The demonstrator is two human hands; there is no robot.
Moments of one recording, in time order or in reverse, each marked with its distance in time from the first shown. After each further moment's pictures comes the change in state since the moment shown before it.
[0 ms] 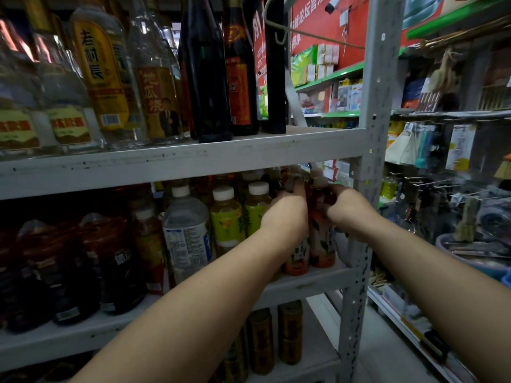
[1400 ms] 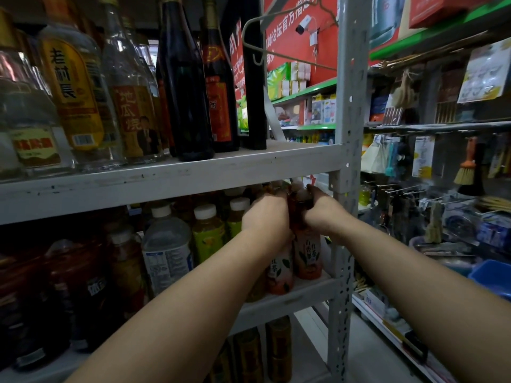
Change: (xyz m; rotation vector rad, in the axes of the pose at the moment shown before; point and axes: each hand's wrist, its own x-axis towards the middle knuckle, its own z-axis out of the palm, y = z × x) left_hand 0.003 0.004 -0.043 0.032 -0.056 0.064; right_hand 0.009 -0.016 -0.003 0.160 -0.025 0.014
